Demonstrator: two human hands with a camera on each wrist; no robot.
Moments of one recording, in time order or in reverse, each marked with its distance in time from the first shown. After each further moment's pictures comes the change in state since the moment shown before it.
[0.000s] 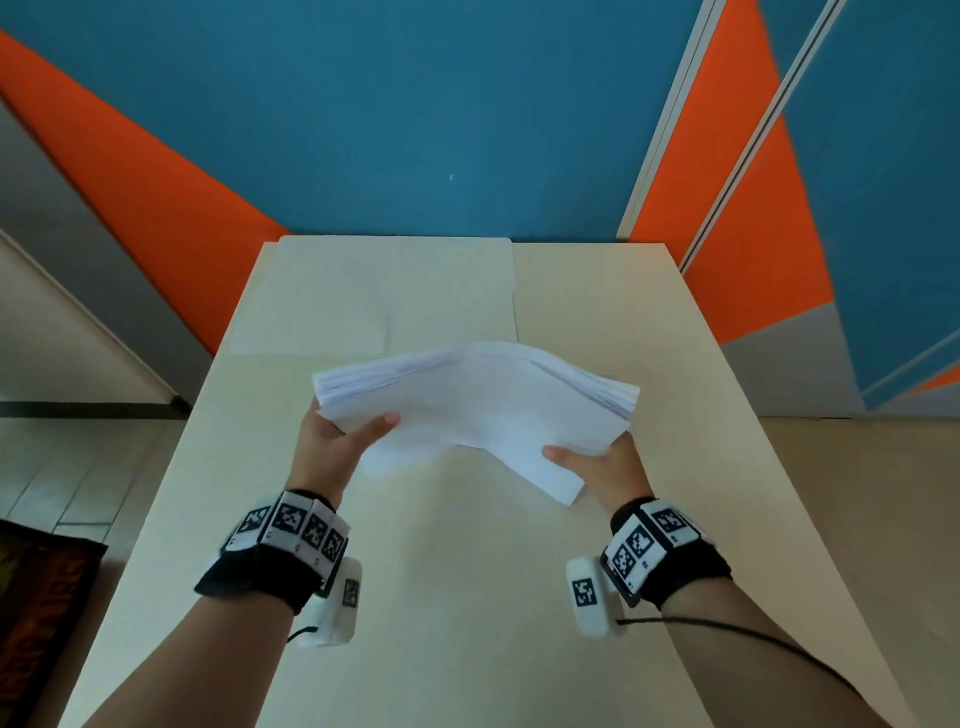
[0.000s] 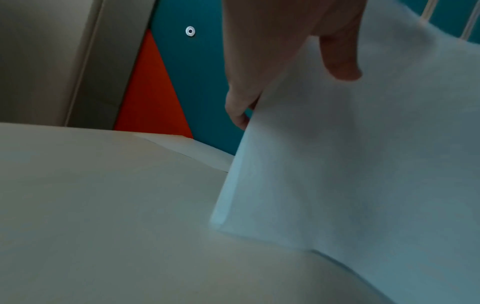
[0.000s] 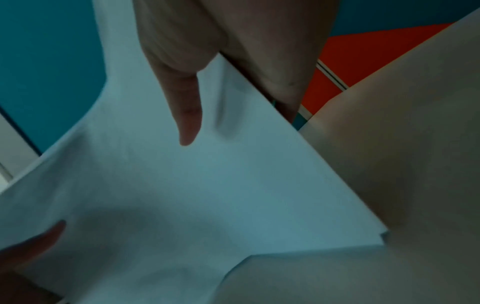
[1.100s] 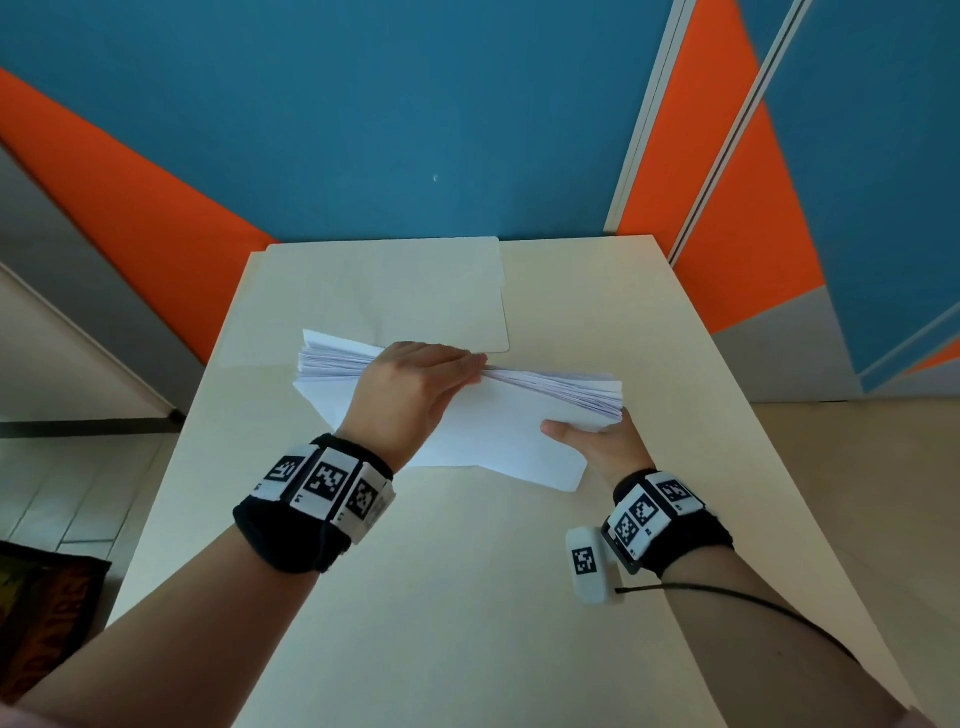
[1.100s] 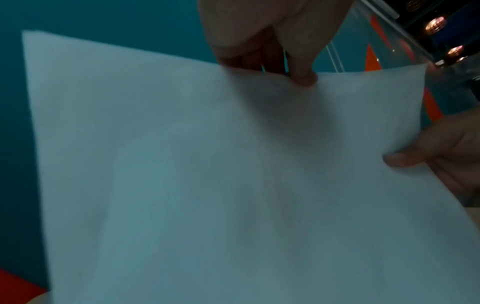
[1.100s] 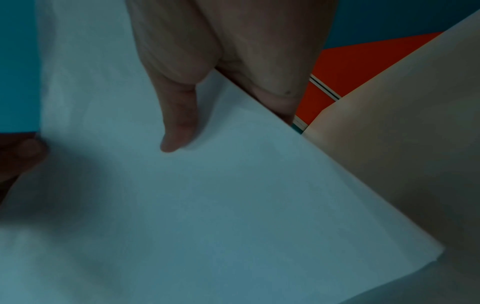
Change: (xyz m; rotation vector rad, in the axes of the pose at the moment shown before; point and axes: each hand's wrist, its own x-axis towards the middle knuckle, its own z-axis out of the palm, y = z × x) left_hand 0.008 0.059 0.066 1.000 -0.251 1.008; right_hand 0.017 -0.006 -0.011 -0.024 -0.043 -0.017
